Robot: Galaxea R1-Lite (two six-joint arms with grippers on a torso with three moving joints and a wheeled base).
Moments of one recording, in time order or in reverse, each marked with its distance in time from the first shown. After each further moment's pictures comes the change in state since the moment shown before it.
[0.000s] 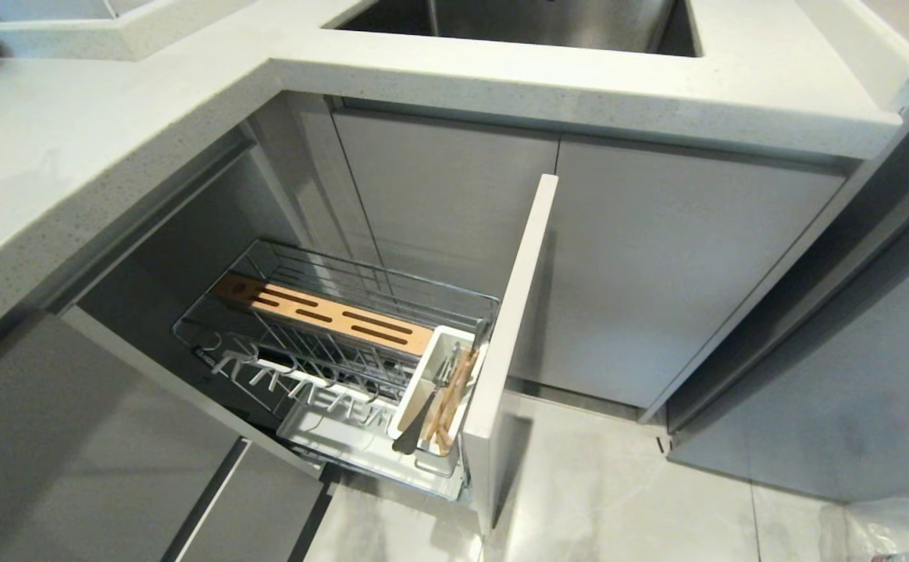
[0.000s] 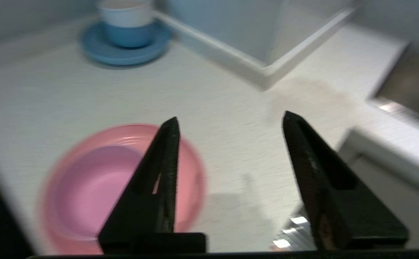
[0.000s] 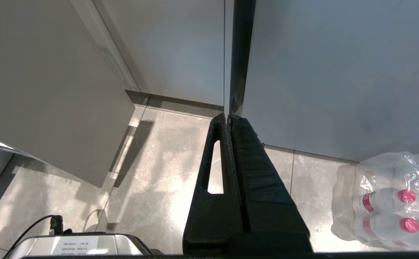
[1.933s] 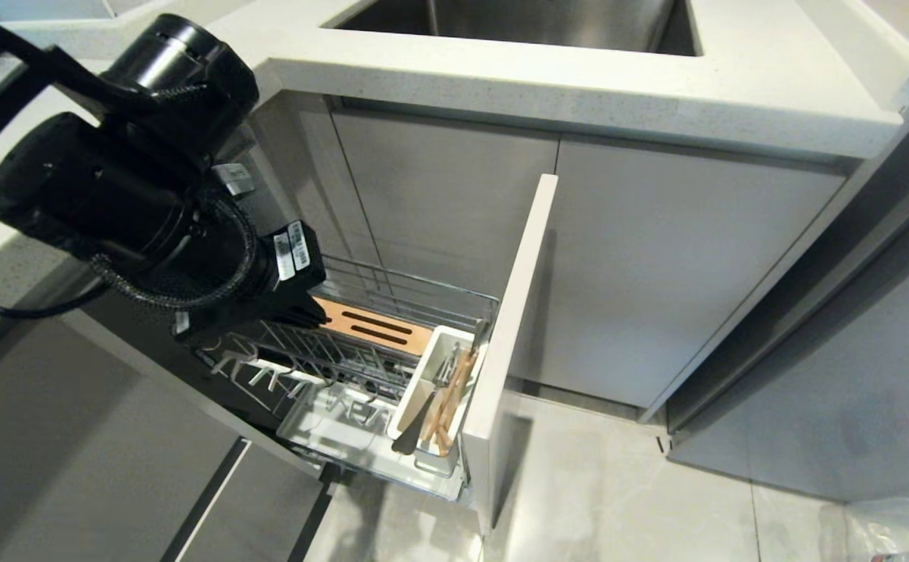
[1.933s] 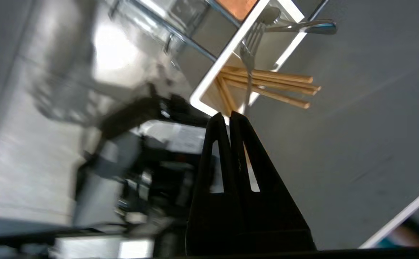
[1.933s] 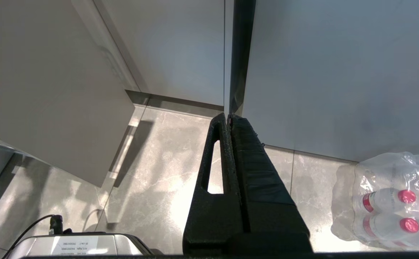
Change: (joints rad) left arm -0.781 0.531 -0.055 0.641 -0.070 -0.615; right arm 0.000 0.000 0.000 0.000 0.000 -0.001
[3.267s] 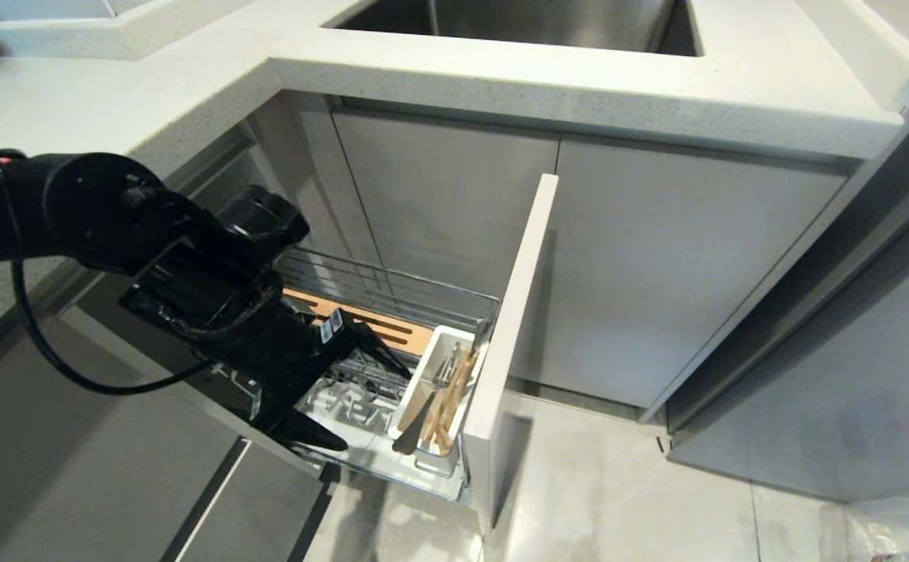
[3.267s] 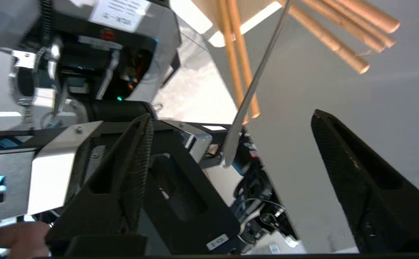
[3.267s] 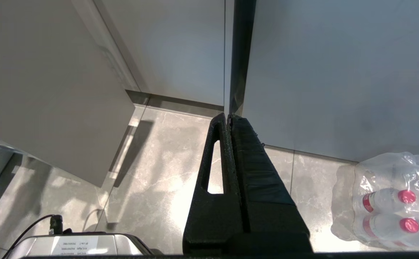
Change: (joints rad) left arm 0.161 0.124 0.259 -0.116 -0.618 -0.124; right arm 0.000 0.000 0.000 0.000 0.000 0.000
